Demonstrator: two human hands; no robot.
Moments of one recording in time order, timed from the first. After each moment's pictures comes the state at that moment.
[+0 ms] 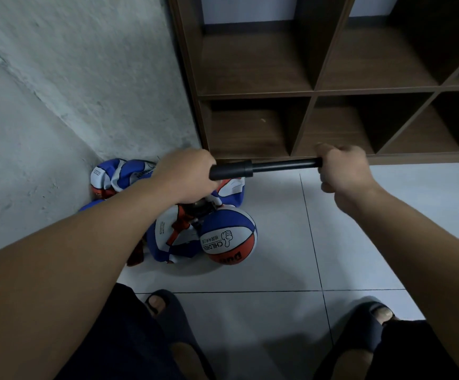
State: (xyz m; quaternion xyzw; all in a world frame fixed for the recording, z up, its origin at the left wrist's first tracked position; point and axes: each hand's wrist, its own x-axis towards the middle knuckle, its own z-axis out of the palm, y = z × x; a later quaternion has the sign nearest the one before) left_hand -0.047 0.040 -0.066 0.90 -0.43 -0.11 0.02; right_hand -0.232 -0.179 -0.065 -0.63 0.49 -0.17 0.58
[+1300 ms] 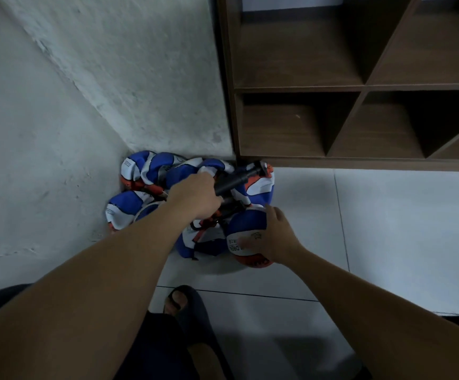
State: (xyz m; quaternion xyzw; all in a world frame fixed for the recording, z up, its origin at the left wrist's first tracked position) left_hand -0.013 0.091 -0.147 0.93 -0.27 -0.23 0.03; right_hand -0.187 -0.053 -0.258 -0.87 0.28 0.13 0.38
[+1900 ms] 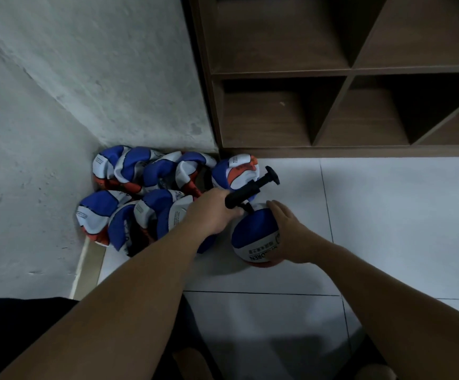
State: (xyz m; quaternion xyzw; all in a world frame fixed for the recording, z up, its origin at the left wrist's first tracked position) left_hand -0.053 0.051 -0.226 0.88 -0.29 -0.31 0.23; right_hand -0.227 -0.124 -0.273 -0.89 0.17 0.18 0.38
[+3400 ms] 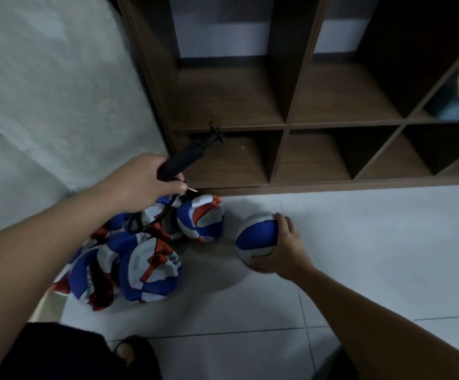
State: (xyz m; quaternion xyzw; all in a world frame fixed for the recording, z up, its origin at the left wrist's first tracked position) left_hand 0.006 0.024 -0.038 0.86 -0.36 -0.24 0.27; right_hand -0.261 -0.188 -0.239 -0.89 0.32 0.01 0.33
